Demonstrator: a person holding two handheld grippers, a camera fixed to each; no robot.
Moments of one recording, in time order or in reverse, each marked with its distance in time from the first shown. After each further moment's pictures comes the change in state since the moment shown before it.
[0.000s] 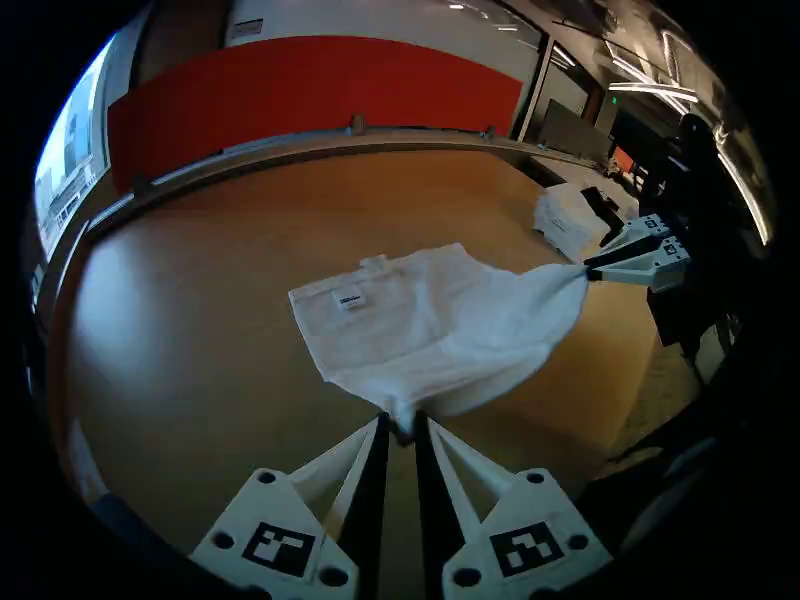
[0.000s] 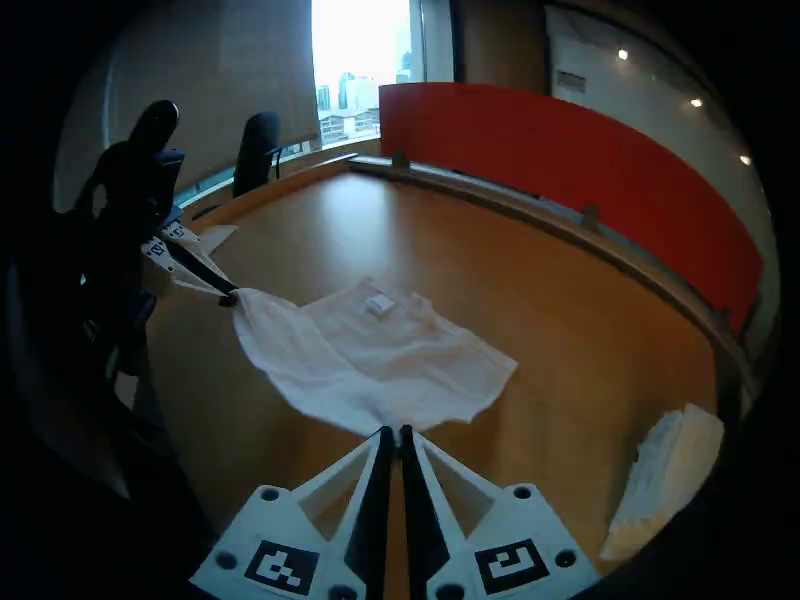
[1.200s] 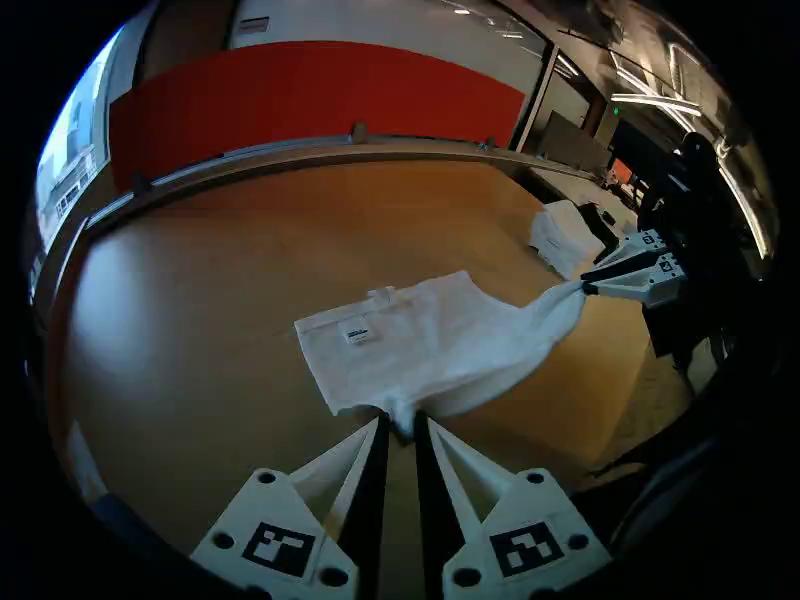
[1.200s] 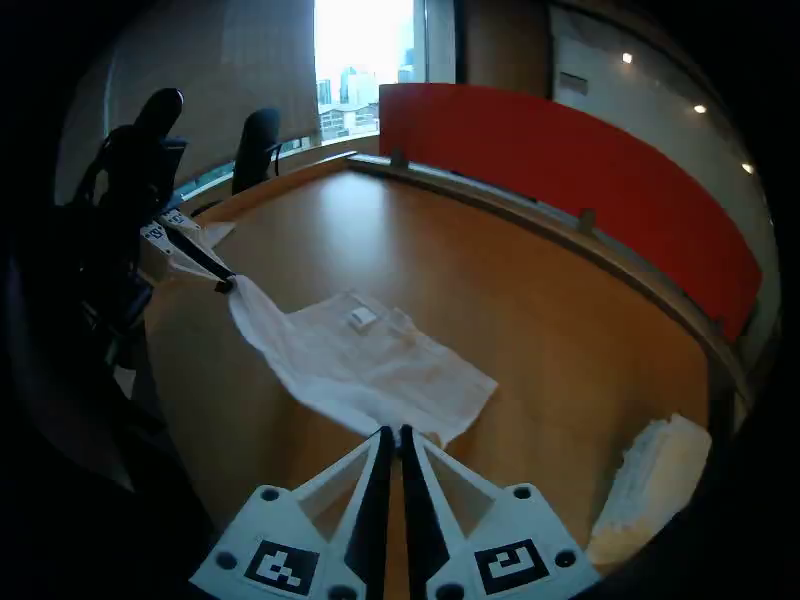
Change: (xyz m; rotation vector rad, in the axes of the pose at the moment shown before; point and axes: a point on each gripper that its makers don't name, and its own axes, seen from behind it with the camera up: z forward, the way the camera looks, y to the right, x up) left arm 0.024 0.001 -0.007 -0.023 0.010 -0.032; right arm 0.009 0.012 -0.009 -0.015 -0.023 -0.016
